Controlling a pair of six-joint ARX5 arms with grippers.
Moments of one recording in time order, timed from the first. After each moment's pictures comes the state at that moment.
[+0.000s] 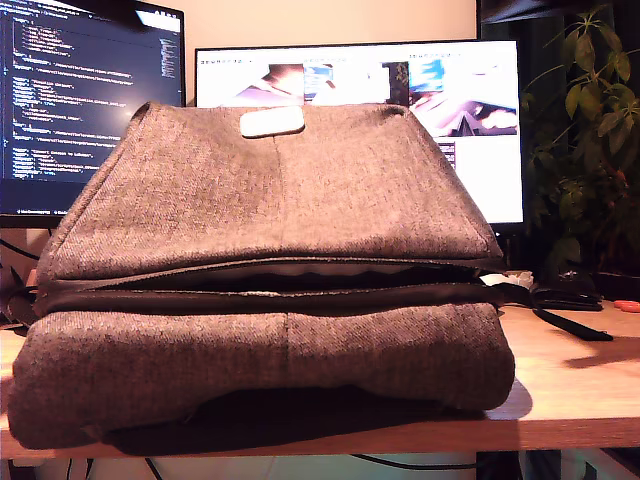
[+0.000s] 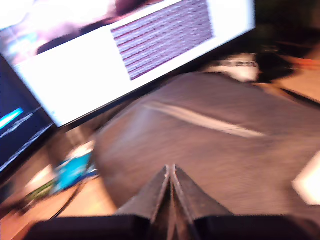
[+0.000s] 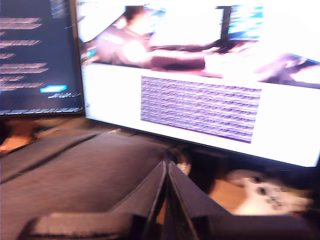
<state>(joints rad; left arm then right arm) -0.27 1.08 1.01 -0.27 0.22 0.23 0.27 1.03 0.79 0.21 -0.08 -0.05</state>
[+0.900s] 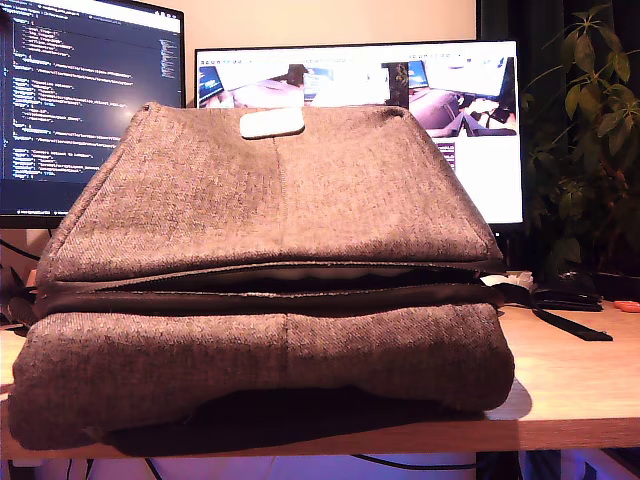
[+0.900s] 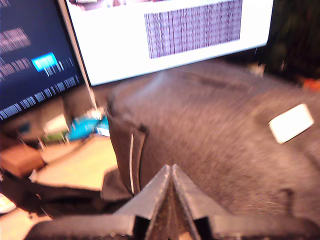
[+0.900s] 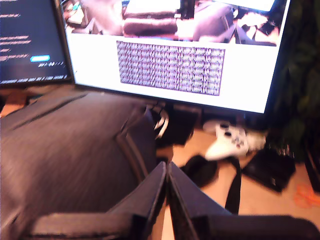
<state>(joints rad) -0.21 0.54 0.65 -0.34 0.23 0.05 0.17 0.63 0.79 -0.36 -0.15 -0.05</state>
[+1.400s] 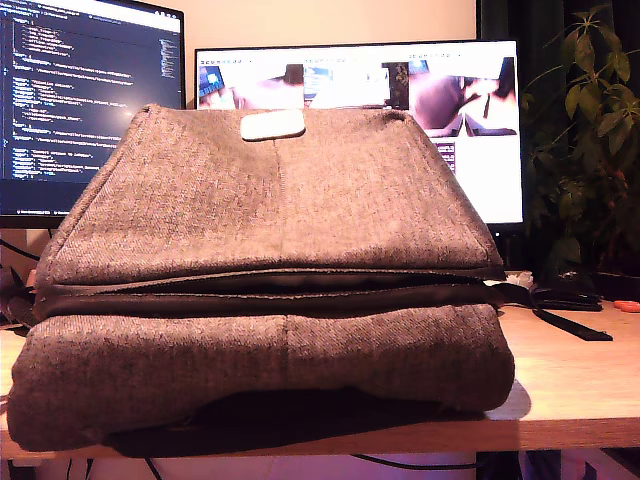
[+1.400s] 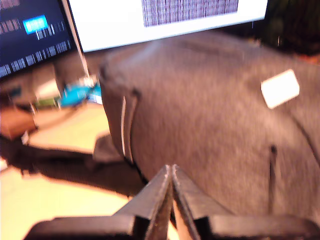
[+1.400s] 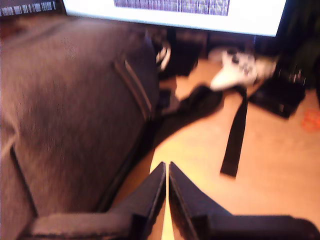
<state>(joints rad) -0.21 0.50 0.65 -0.54 0.23 0.04 0.17 0.65 0.79 -0.60 -0.15 -0.05</state>
